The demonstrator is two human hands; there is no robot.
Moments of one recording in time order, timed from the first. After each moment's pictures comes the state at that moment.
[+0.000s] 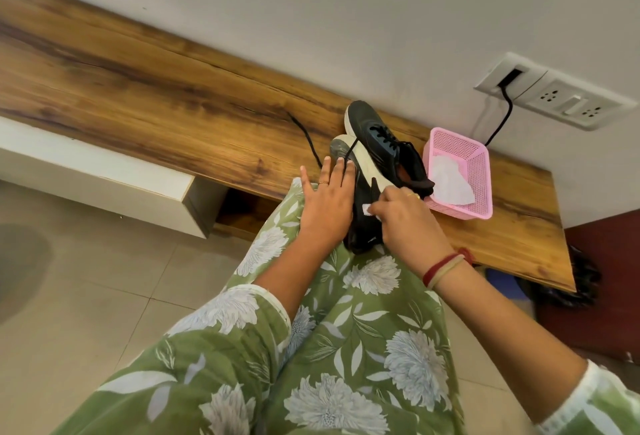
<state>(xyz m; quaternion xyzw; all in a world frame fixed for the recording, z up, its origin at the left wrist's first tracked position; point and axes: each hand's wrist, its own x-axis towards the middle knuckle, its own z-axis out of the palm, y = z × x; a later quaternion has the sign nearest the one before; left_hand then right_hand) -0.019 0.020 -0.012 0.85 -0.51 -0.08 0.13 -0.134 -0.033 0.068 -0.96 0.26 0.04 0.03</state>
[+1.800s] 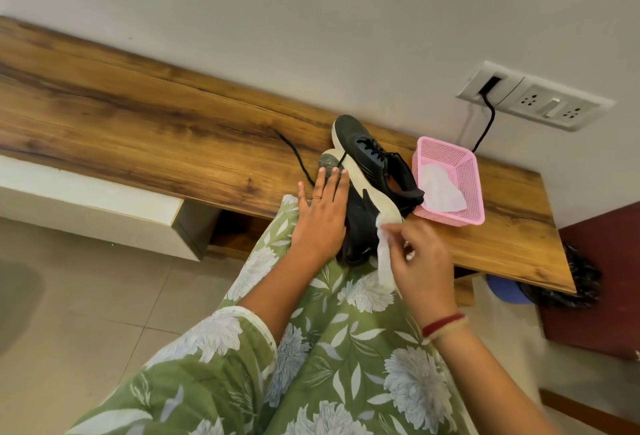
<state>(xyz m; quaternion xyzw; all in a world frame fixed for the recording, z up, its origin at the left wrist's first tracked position) -0.018 0.016 -0.014 0.82 -0.54 -0.09 0.17 -0.172 -0.002 0.062 -0.87 0.39 -0.25 0.19</state>
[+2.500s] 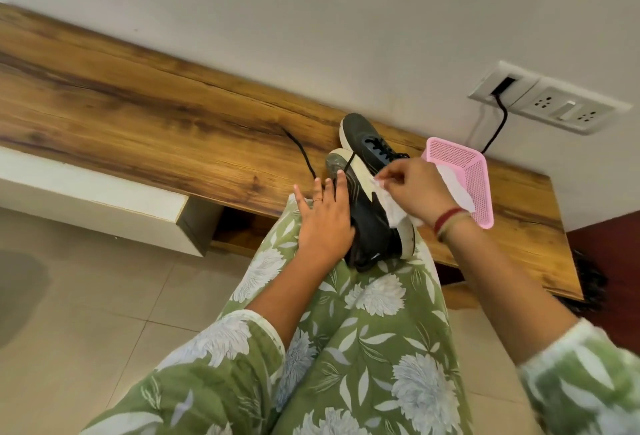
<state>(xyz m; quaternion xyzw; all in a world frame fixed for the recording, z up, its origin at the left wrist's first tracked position) -0.018 0.015 -0.011 0.86 -0.49 -0.12 0.13 -0.093 -0.090 0.091 -0.87 0.43 0.00 0.25</state>
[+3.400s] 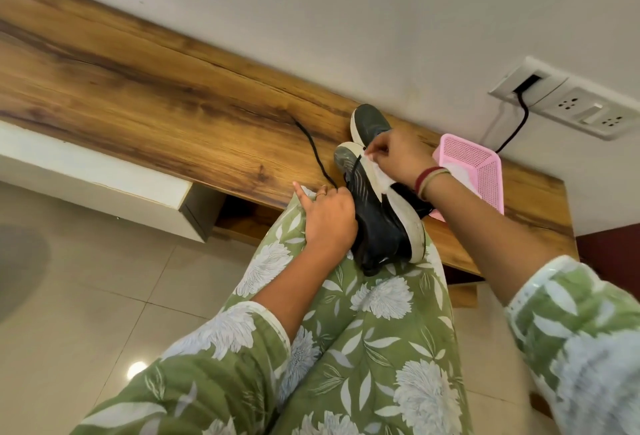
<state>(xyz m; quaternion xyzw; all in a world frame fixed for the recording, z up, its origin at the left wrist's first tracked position) -0.013 0.007 -0.008 0.87 -0.43 -0.17 0.15 -0.037 -0.130 0.064 -0.92 0.36 0.05 0.18</state>
